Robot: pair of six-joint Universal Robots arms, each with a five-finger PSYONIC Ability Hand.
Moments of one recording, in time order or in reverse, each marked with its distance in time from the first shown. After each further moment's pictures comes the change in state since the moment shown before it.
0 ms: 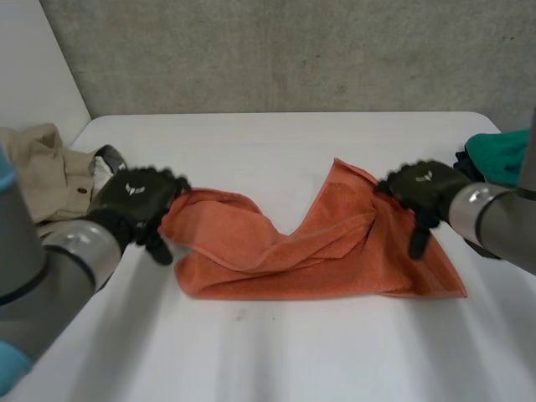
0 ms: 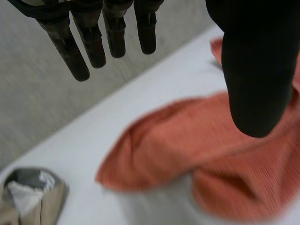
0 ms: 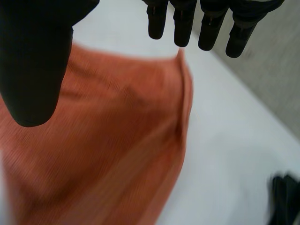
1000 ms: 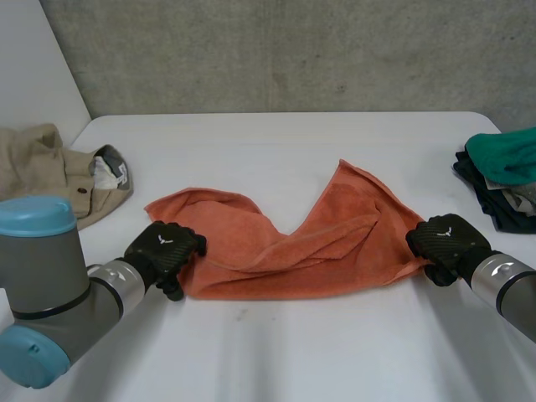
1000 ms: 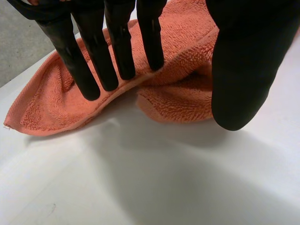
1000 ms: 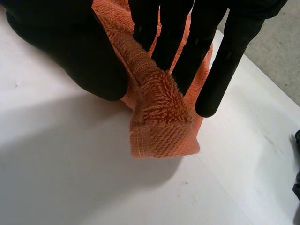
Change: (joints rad) left arm 0.074 -0.298 -0.071 0.208 0.181 0.150; right arm -0.223 -0.013 0.510 -0.539 -0.227 -0.084; left_hand 0.290 0.287 0.291 0.289 0.287; right_hand 0.872 0.945 0.947 0.955 0.937
